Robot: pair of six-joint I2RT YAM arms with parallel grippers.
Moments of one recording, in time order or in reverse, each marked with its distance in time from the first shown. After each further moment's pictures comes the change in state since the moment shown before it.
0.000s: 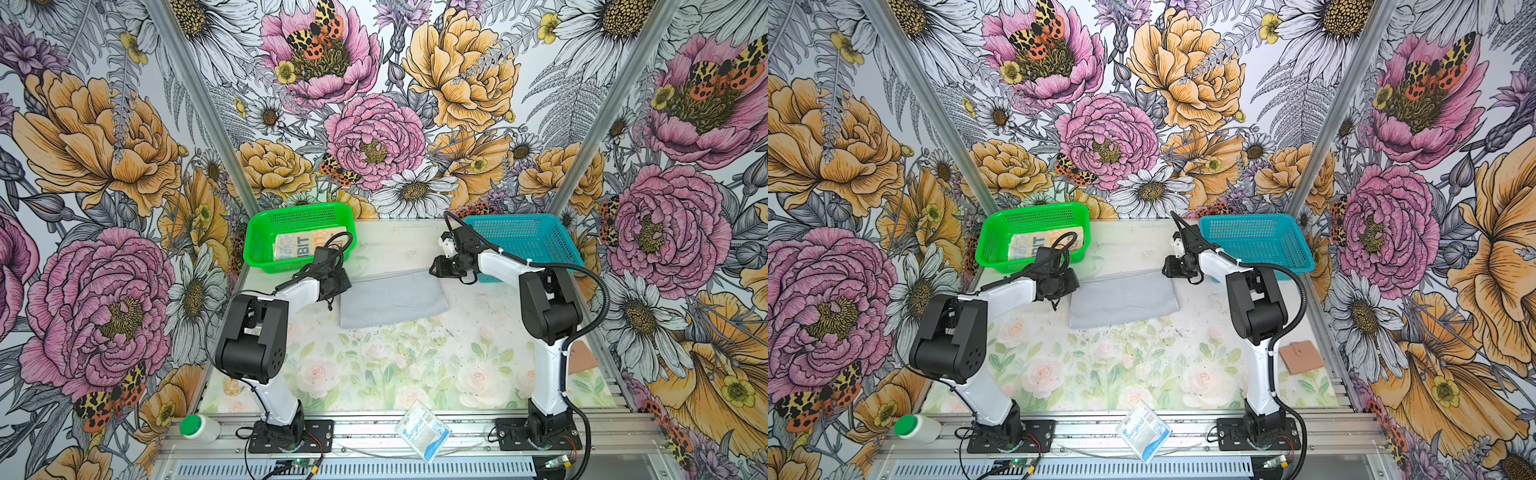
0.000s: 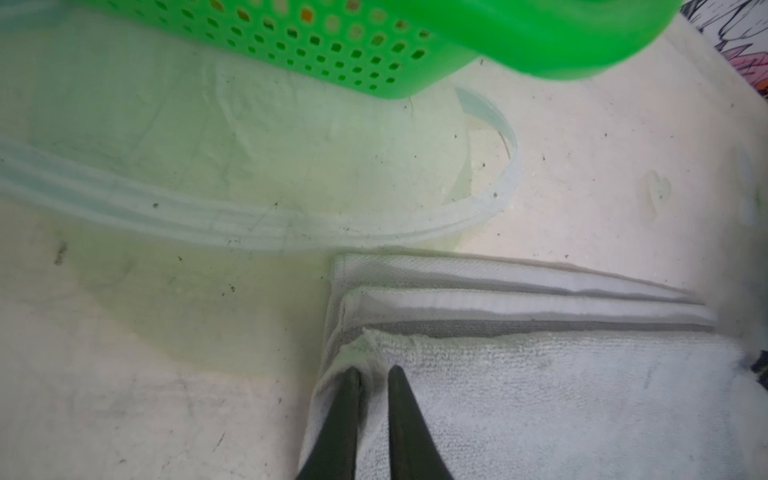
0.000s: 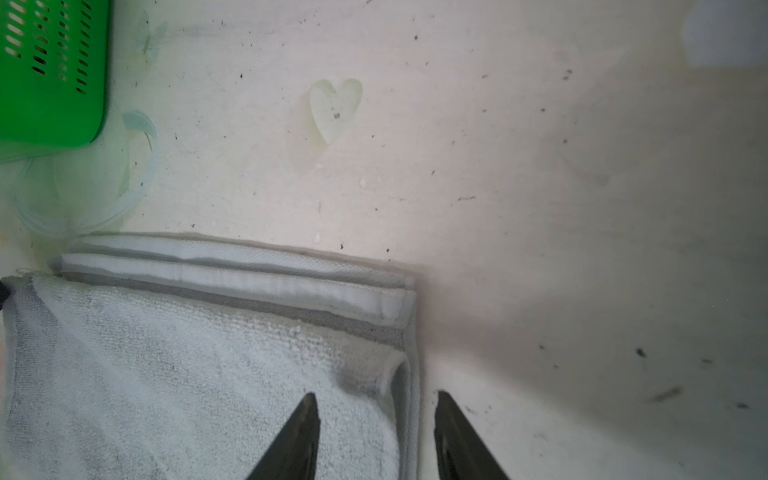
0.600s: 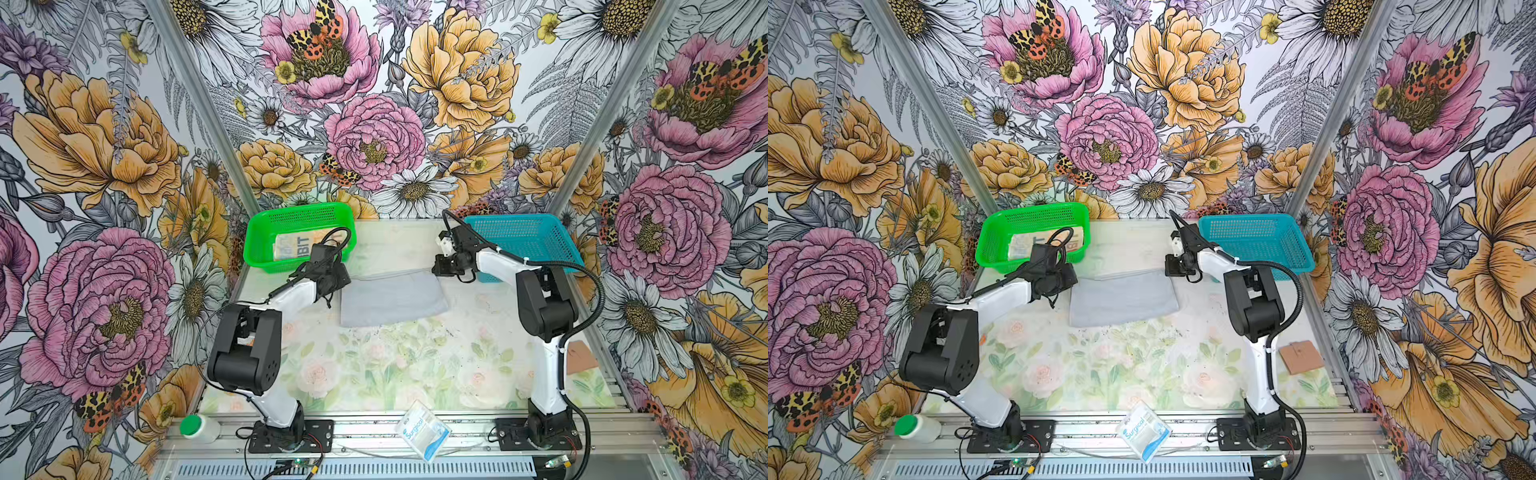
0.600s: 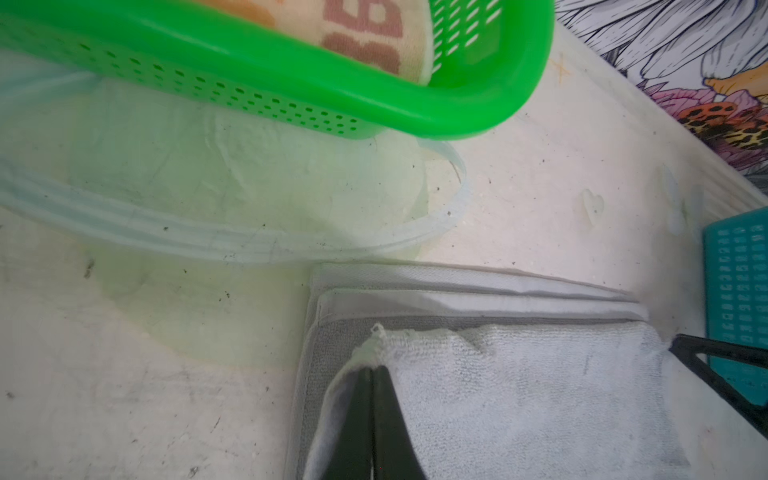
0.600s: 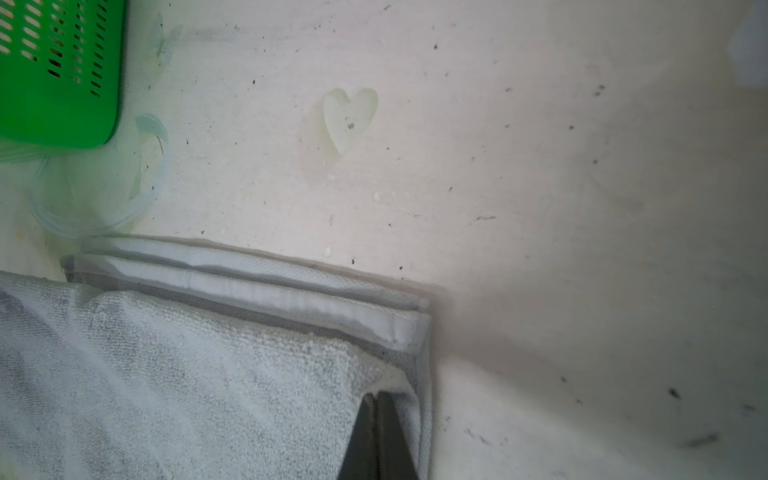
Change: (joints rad) left arm -0.008 -0.099 -0.010 0.001 0.002 0.008; right arm 0.000 0.027 0.031 0.000 -0.033 -0.011
